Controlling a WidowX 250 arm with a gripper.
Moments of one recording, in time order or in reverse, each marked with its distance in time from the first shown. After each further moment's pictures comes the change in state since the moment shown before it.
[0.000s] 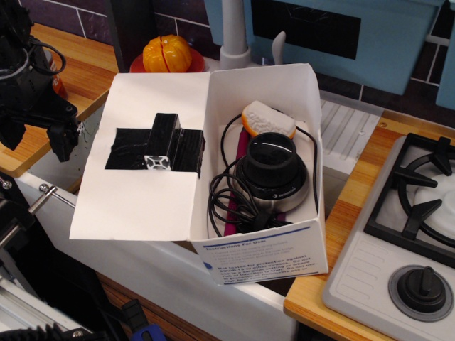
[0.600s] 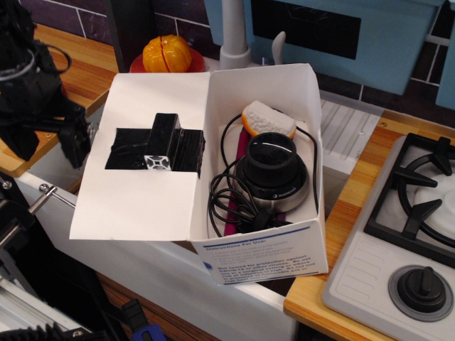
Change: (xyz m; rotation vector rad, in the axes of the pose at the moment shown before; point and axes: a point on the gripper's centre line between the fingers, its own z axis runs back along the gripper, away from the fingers) arm -0.005 -0.016 -0.001 -0.136 0.072 0.045
